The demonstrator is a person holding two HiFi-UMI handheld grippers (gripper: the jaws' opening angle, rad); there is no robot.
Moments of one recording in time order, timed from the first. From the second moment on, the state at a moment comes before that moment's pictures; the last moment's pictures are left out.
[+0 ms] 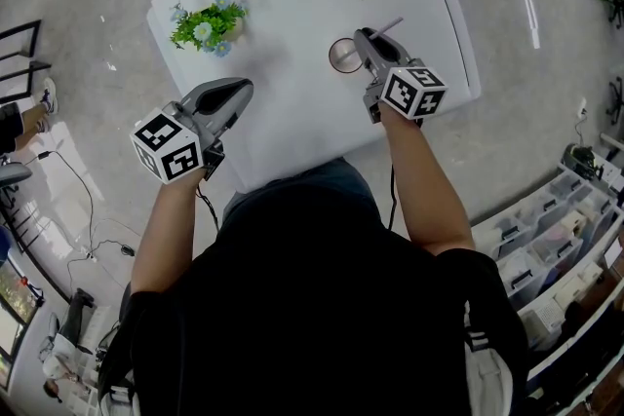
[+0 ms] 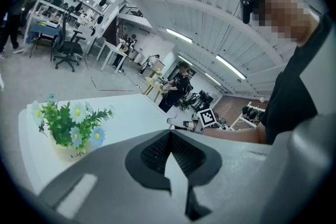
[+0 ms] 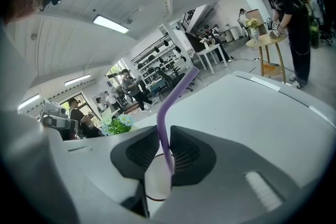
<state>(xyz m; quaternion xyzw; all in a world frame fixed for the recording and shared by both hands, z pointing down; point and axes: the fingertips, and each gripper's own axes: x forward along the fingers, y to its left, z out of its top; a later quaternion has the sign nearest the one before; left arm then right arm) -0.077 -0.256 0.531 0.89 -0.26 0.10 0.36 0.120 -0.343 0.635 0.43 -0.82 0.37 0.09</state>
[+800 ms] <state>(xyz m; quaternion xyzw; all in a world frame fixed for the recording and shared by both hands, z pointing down) -0.080 -0.250 0.524 0.89 -0.25 0.10 0.36 0.126 -0.339 0.642 0.45 -0.80 0.39 0.10</state>
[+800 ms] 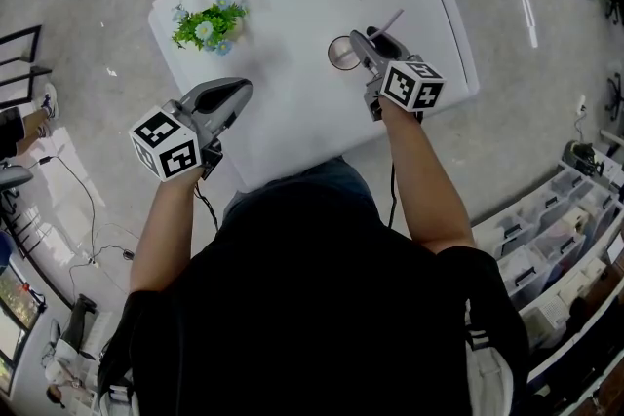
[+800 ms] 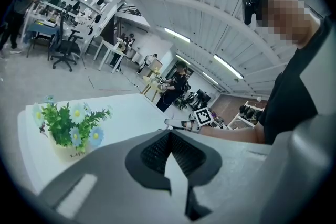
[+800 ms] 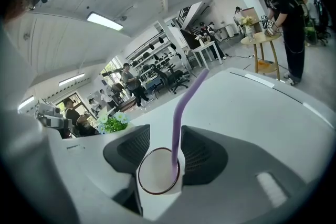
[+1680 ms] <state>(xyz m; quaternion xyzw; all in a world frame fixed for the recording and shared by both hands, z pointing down) -0.083 -0.236 0.509 0.90 -0.24 0.10 0.34 0.150 -0.312 0.639 0.49 -0.78 0.38 0.10</state>
